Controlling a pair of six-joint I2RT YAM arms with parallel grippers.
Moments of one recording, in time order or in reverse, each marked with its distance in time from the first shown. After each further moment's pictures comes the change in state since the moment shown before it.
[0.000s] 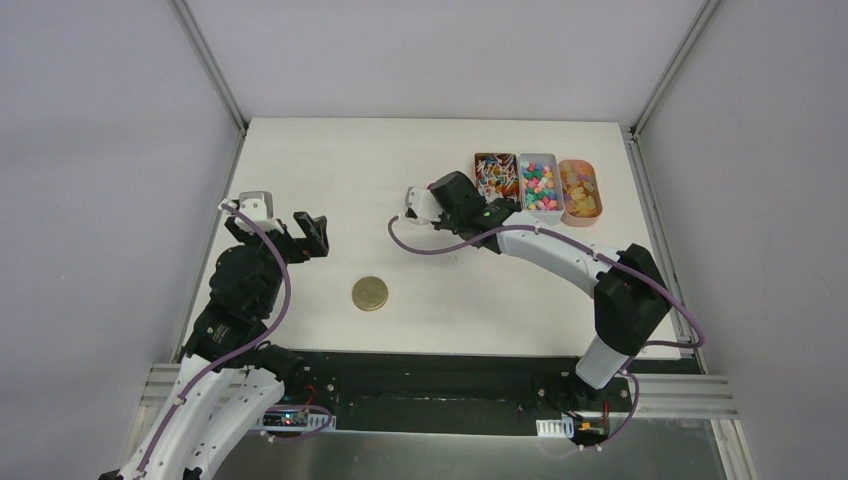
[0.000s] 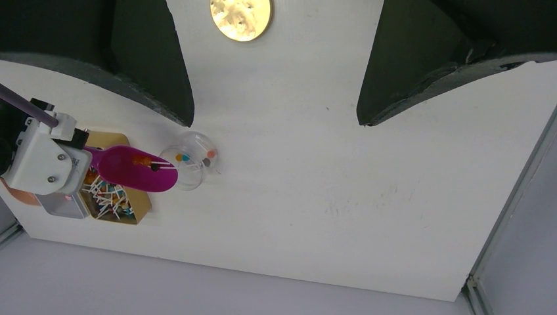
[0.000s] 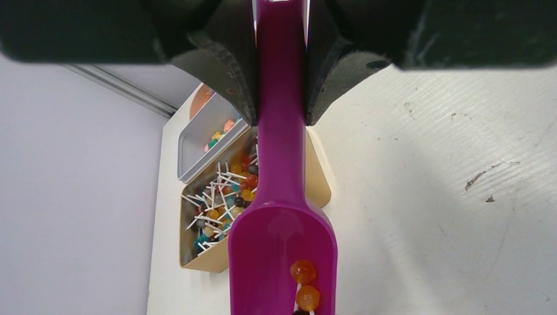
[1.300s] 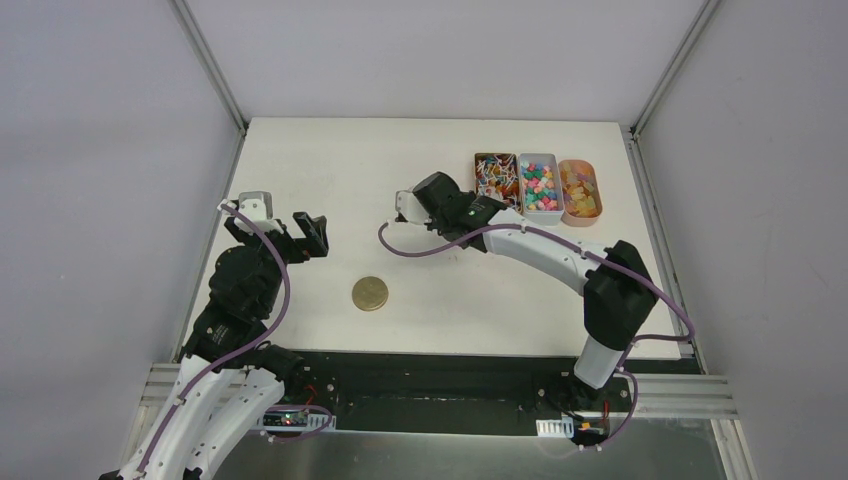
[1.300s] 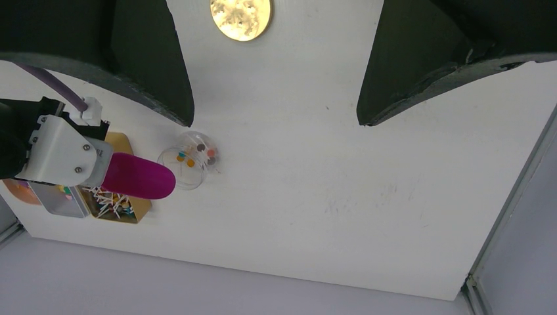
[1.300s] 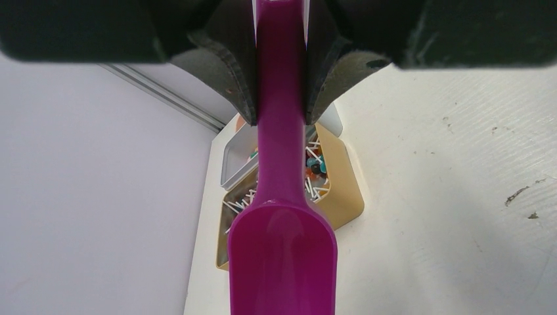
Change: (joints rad) left arm 0.000 -0.003 0.000 0.000 -0.001 0.000; right arm 0.063 0.063 0.105 -0.075 0.145 -0.100
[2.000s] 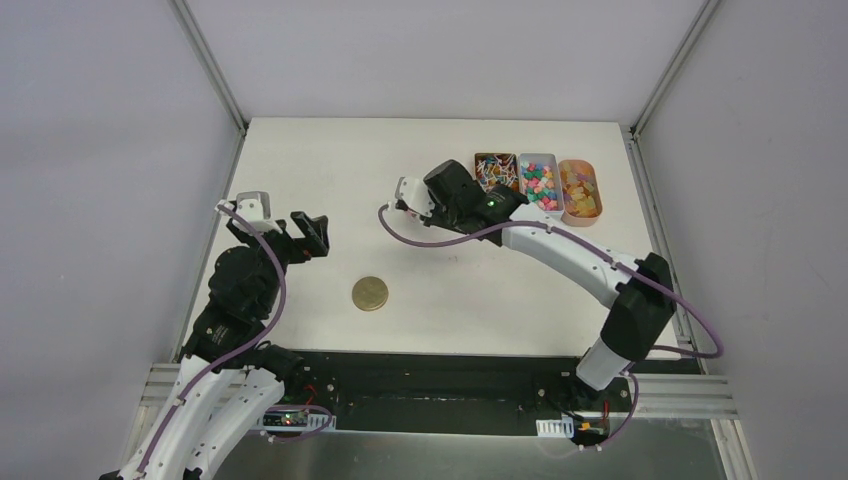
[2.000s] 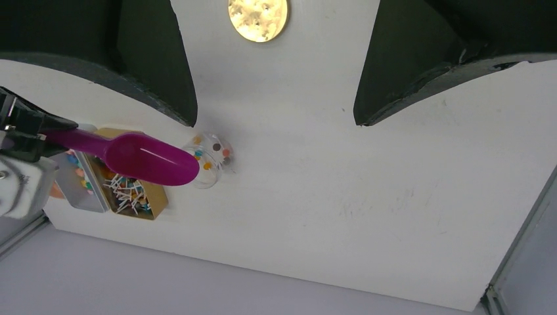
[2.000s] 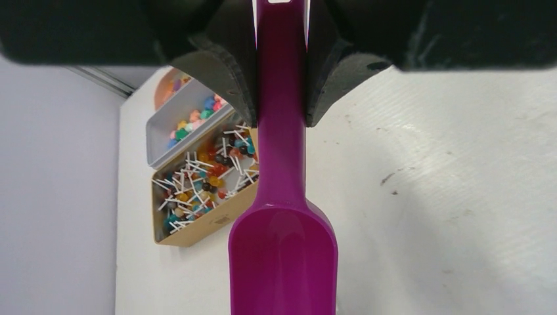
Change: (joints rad) left arm 0.000 -0.002 0.000 0.000 0.010 -0.043; right arm -0.008 -0.074 0.093 -0.182 -0.249 0.247
